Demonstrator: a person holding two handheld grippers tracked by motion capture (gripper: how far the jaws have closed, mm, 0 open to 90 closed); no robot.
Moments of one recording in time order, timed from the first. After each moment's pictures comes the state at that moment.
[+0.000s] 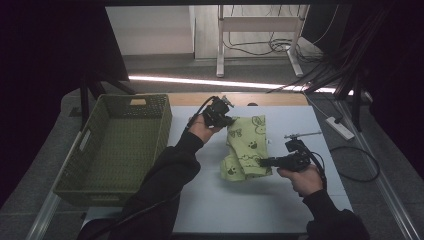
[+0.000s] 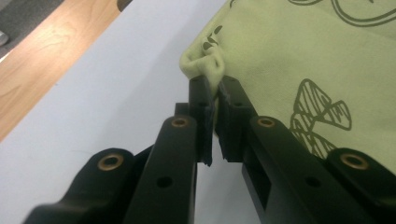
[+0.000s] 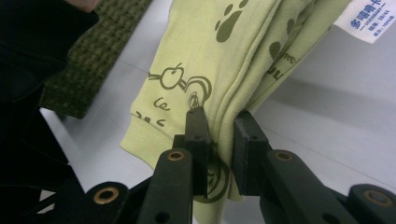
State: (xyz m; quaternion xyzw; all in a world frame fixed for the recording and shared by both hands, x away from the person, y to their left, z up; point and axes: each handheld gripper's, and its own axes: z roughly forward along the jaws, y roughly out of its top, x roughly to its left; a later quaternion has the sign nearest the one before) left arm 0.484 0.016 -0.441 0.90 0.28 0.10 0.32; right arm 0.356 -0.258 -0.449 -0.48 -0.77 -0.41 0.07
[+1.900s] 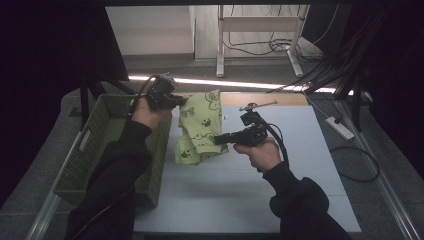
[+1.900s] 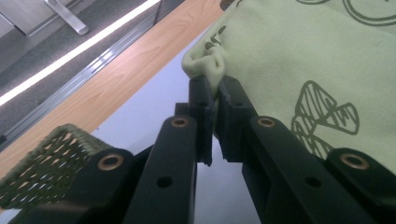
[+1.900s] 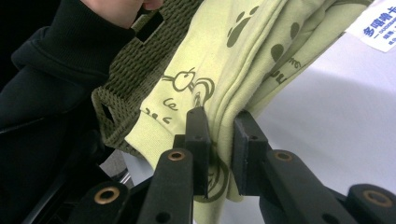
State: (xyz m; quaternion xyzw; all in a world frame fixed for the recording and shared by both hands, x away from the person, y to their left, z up) left arm 0.458 0.168 -0.363 0.86 0.35 0.16 0.33; right arm 0.378 -0.130 -0.379 -0.38 -0.79 -0.46 0.11
